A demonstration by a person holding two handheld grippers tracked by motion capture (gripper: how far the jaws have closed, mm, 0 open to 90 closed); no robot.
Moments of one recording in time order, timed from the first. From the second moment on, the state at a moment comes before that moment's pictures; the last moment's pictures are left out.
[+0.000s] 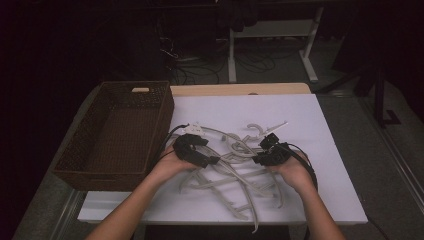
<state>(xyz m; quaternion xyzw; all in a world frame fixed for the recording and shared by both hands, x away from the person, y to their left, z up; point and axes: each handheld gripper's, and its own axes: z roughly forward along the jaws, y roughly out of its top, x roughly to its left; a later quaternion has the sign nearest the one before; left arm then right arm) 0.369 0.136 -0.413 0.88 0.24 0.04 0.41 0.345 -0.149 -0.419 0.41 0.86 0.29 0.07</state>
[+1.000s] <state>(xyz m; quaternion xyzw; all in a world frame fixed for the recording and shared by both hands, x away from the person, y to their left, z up) 0.375 0.125 -0.379 0.90 0.19 0.09 0.39 0.344 -0.188 -0.389 0.27 0.90 0.33 0.01</state>
